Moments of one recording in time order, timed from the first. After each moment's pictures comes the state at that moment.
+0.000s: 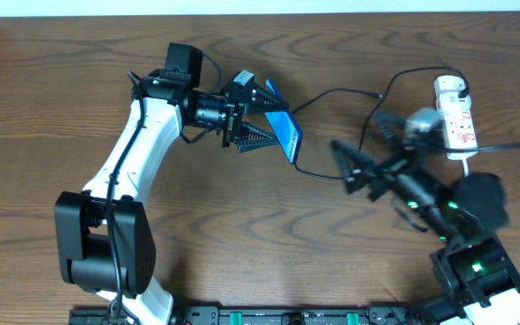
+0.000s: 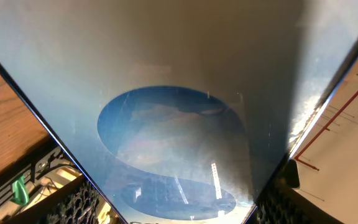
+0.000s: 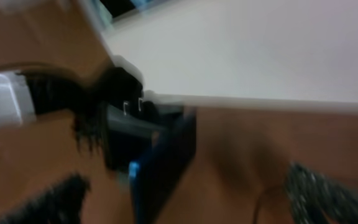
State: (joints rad) left arm -0.17 1.80 1.41 -0.84 1.43 -0.72; right arm 0.40 0.79 0.70 -0.01 -0.33 0.35
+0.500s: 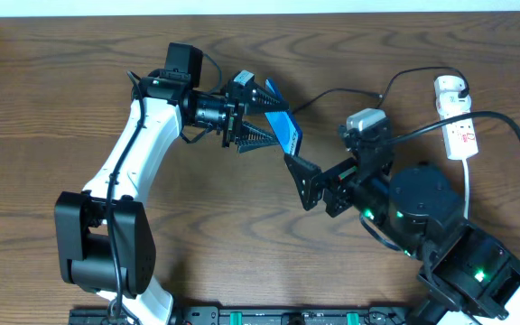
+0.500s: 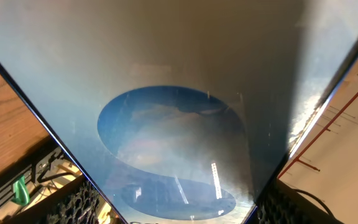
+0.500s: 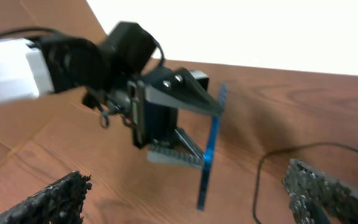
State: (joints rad) left arm -0.17 1.80 1.41 -0.84 1.42 -0.72; right arm 0.81 0.93 1.06 -0.44 0.13 0.35
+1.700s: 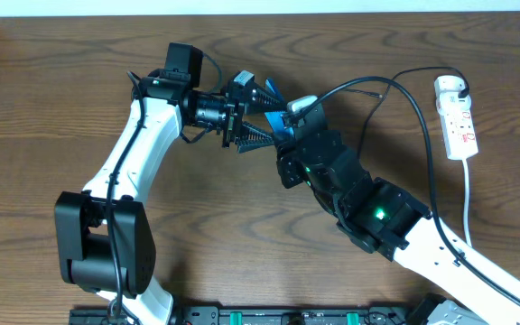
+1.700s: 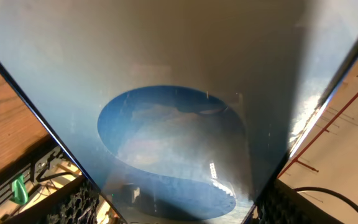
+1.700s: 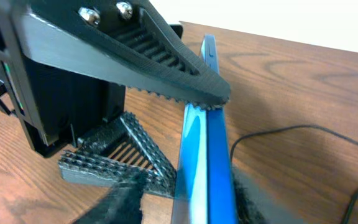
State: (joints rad) left arm -0.17 1.80 1.41 -0.84 1.42 -0.73; right arm 0.83 1.29 1.06 -0.29 0.27 0.30
